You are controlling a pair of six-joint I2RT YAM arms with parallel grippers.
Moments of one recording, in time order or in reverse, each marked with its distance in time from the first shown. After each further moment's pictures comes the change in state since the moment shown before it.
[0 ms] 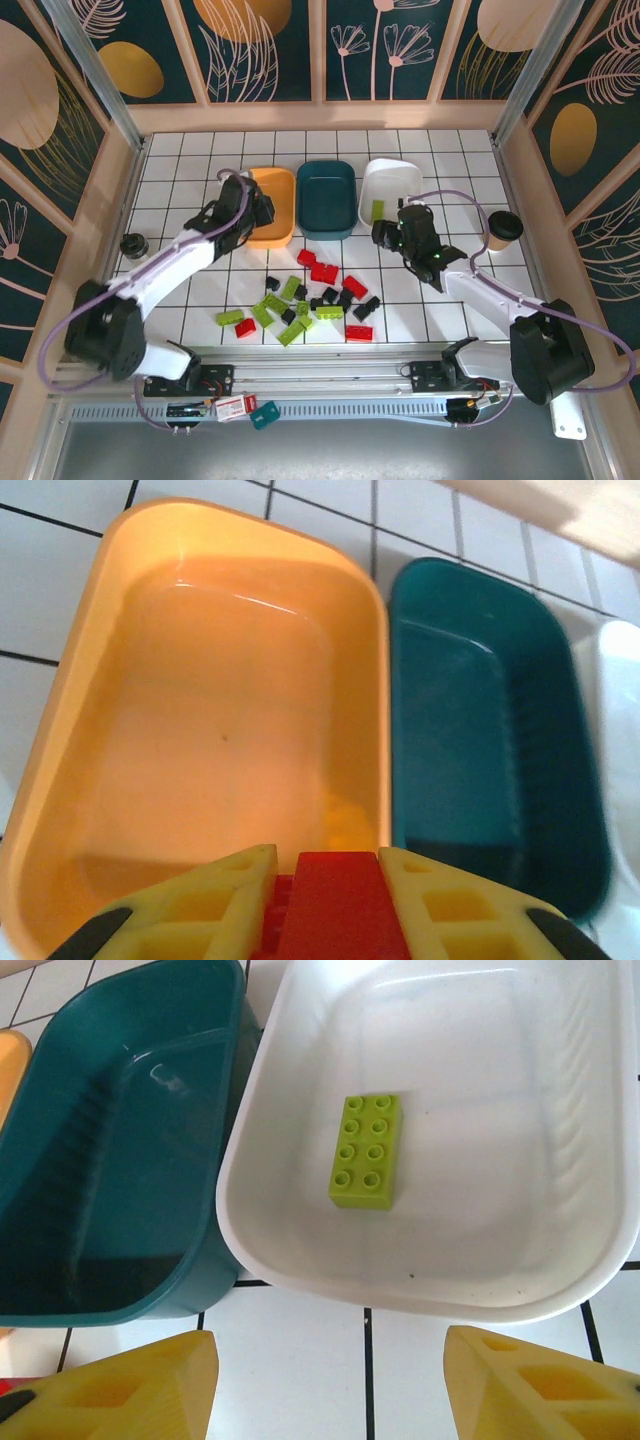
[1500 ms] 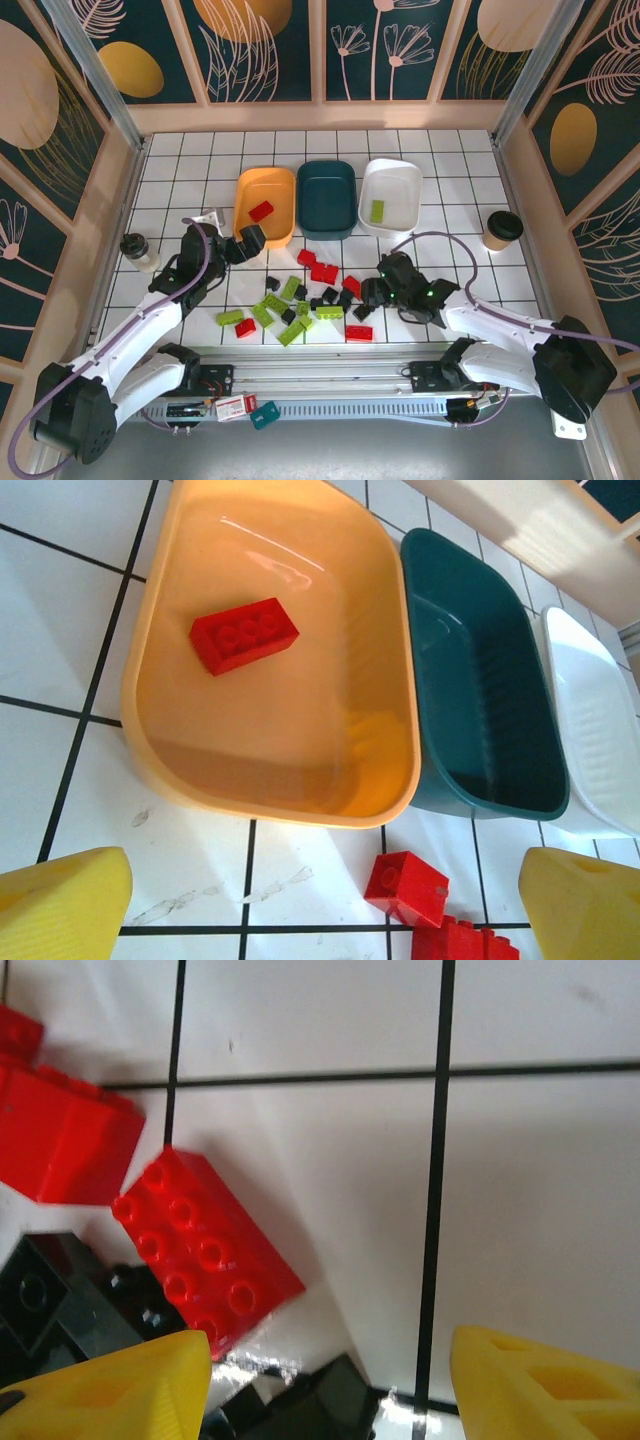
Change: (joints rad) left arm 0.071 -0.501 -0.485 0.147 0.155 -0.050; right arm 0.312 -0.158 -0.199 -0.292 -0.049 0.243
